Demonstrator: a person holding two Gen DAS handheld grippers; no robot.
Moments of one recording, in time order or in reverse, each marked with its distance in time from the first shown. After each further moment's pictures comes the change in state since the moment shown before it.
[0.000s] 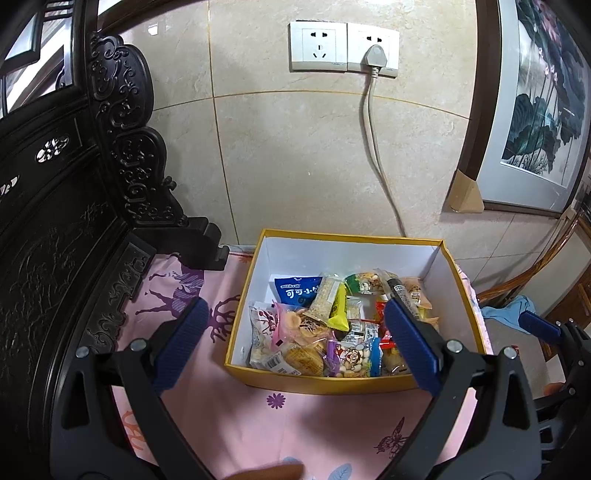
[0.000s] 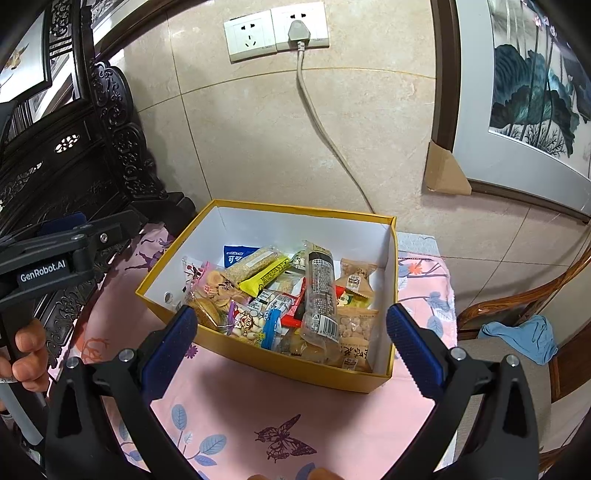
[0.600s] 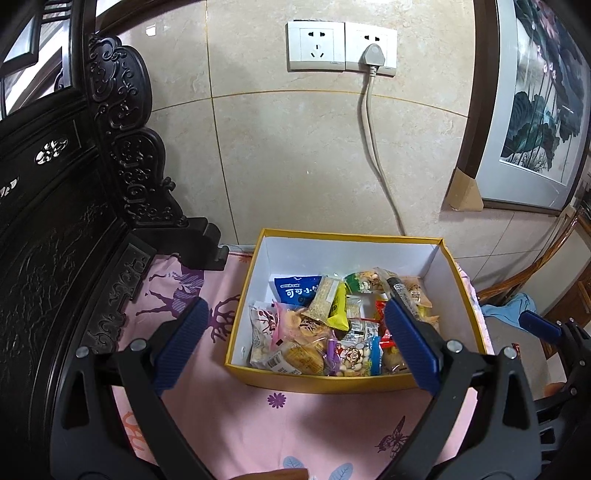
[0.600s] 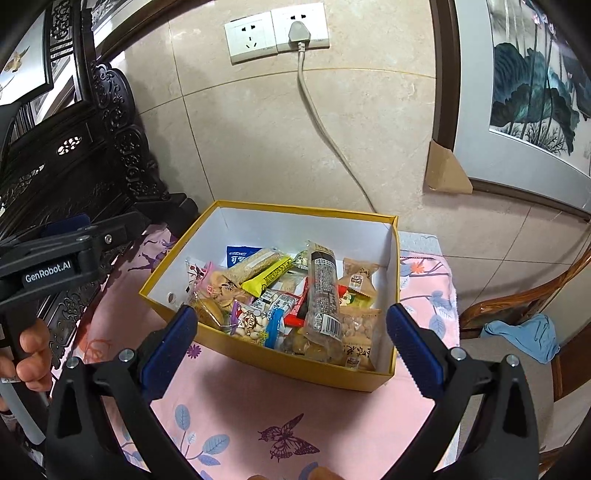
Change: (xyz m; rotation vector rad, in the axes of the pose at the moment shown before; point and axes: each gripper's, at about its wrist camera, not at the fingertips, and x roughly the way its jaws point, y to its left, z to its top) left arm 0.000 -0.001 -0.001 0.004 0.002 0.003; right arm -0.002 0.000 0.000 0.005 -0.002 0.007
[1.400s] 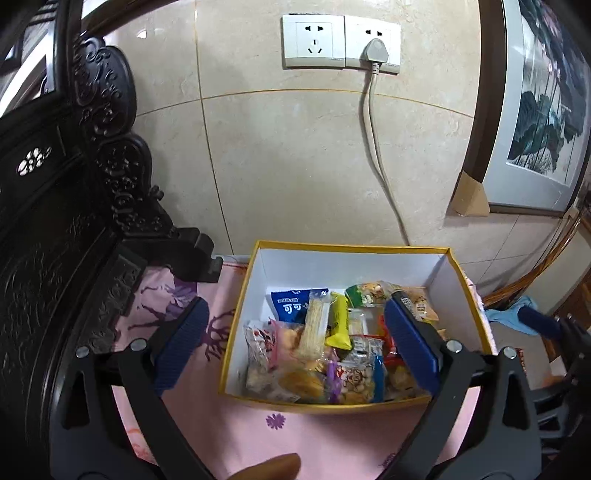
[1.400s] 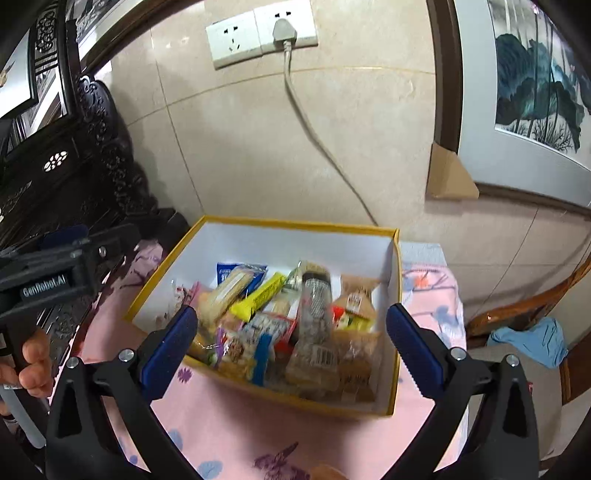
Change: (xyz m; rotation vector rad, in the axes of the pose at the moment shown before) left arm 0.026 -0.002 0.012 0.001 -0.011 -0.009; right arm 0.024 -0.013 0.011 0.030 -0.015 0.012
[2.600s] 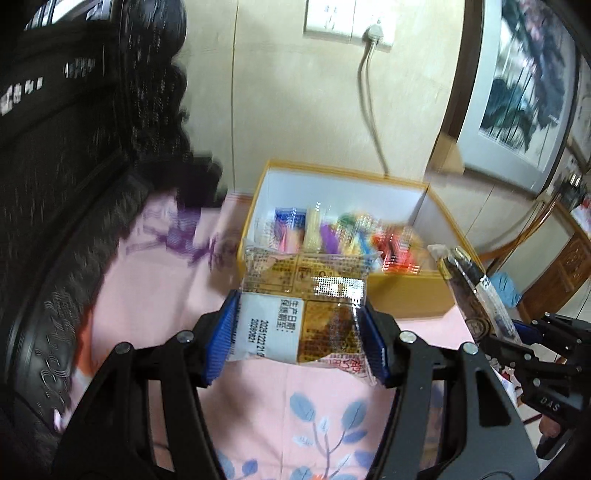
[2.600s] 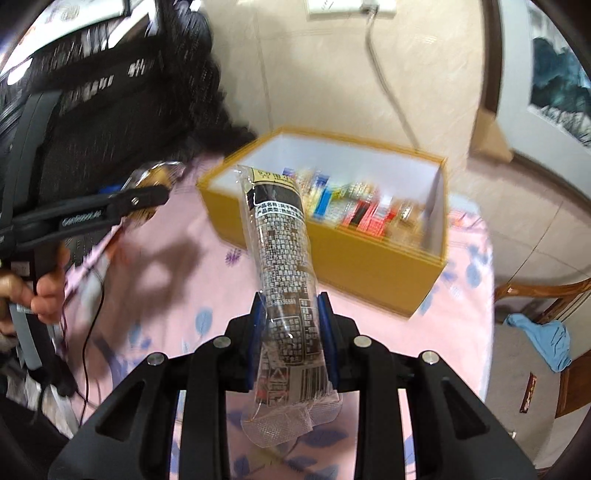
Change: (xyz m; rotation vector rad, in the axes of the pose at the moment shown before) left arm -0.053 0.041 -0.105 -0.046 0.018 -0.103; right arm -0.054 0.022 -0.093 -0.165 0.062 0.128
